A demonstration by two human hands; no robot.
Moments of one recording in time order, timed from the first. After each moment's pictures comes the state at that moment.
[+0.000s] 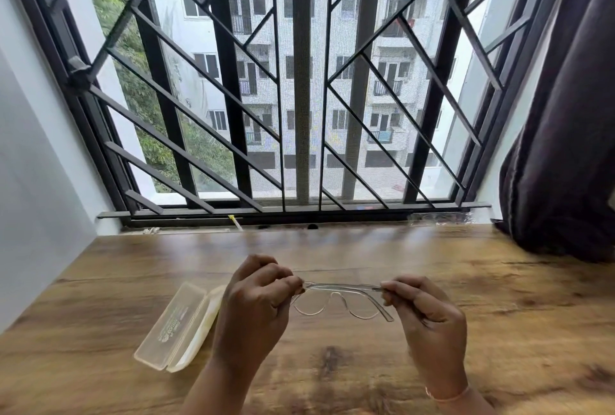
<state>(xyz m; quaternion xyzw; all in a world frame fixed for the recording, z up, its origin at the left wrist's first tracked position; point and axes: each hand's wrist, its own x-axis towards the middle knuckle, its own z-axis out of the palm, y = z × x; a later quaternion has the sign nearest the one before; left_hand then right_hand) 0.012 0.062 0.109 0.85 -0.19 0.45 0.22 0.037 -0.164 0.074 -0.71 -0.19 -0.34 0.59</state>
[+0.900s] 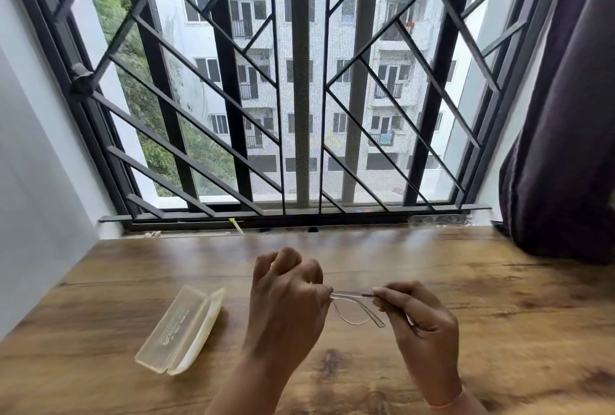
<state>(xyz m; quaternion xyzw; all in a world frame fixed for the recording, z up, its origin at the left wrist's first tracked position) 0.004 0.023 0.135 0.92 -0.15 0.37 0.07 0.031 -0.159 0.077 -0.72 -0.21 -0.37 0.54</state>
